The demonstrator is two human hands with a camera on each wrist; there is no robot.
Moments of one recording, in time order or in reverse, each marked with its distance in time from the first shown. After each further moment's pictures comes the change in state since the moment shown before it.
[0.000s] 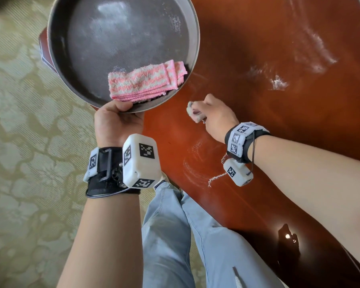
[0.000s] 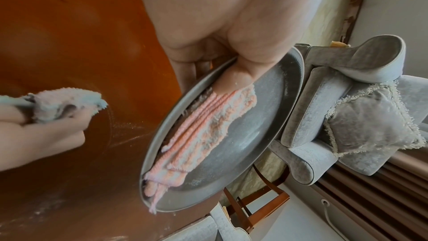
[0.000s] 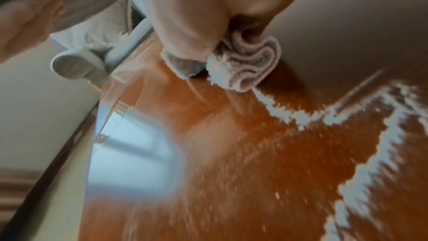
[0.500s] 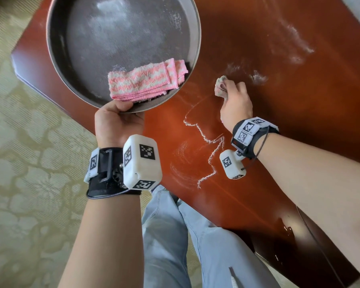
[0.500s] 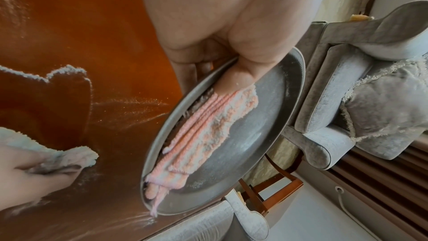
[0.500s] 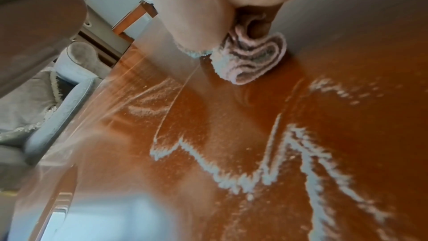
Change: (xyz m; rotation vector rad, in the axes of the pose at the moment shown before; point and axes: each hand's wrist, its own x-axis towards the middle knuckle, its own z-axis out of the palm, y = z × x) left_hand 0.007 -0.044 0.029 0.027 -0.001 -0.047; right_hand -0.011 0.069 -0.007 0.115 0.530 0.408
